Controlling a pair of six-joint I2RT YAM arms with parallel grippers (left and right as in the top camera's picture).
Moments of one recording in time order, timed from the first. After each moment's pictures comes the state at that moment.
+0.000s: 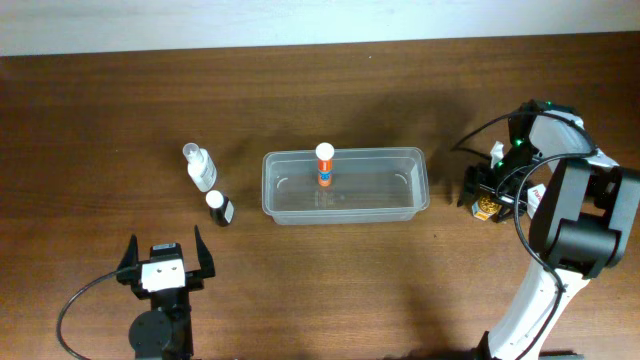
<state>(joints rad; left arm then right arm) 0.02 0.01 0.01 -0.06 -0.16 0.14 -0.28 2.18 1.56 -1.28 -0.19 0.07</state>
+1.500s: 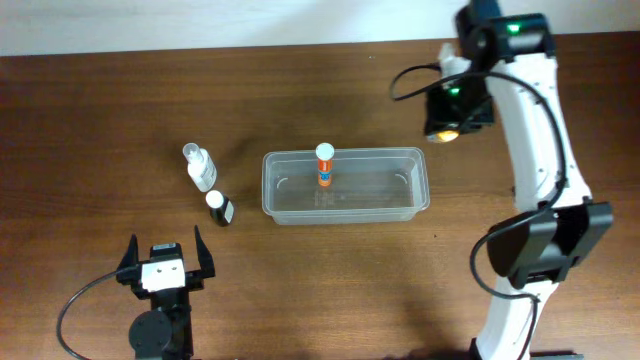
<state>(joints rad) 0.02 0.01 0.01 -0.06 -0.16 0.14 0.11 2.09 2.25 -1.64 -0.15 0.08</state>
